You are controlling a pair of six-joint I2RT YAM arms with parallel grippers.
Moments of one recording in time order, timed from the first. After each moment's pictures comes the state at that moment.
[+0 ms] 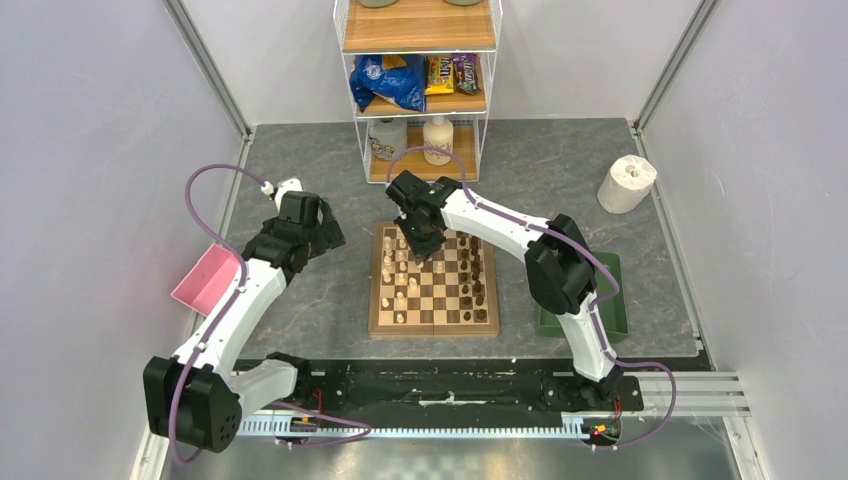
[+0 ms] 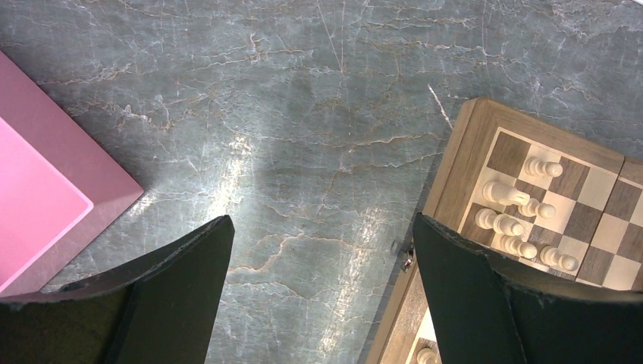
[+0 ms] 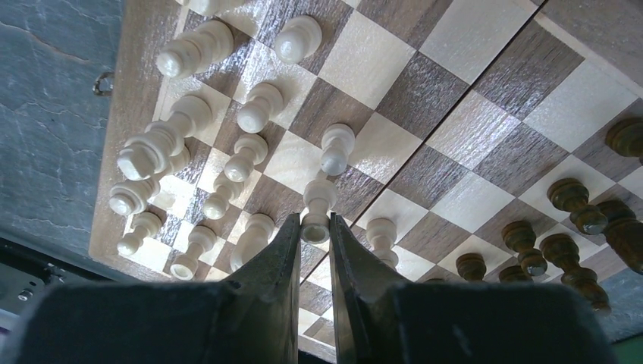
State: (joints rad) left arm -0.24 1.10 0.86 -0.60 -0.34 -0.52; right arm 0.84 2.14 1.84 -0.93 -0.02 0.34
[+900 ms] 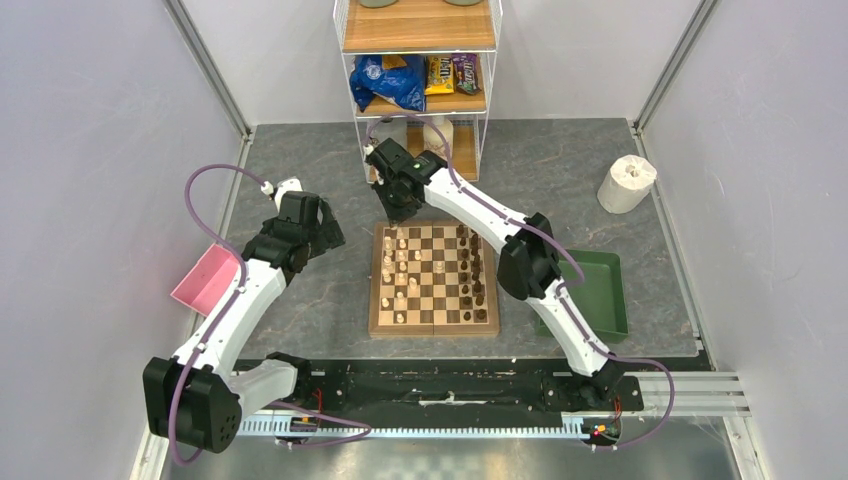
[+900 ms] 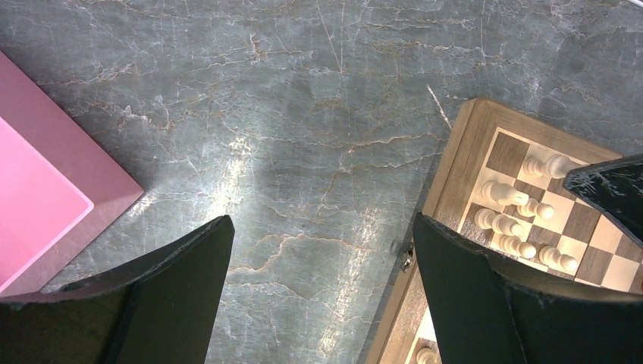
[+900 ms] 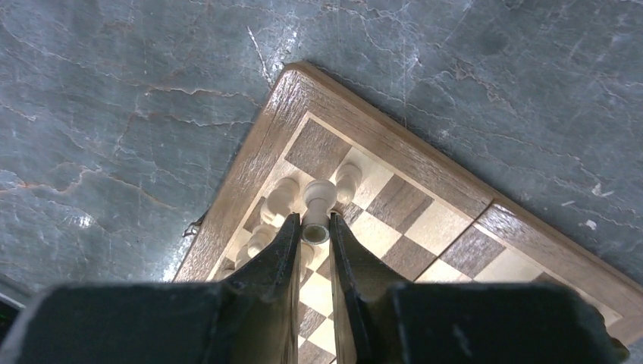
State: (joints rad) left arm -0.24 1.10 0.86 -0.59 -0.34 -0.52; right arm 0.82 2.43 2.42 -1.02 0.01 0.28
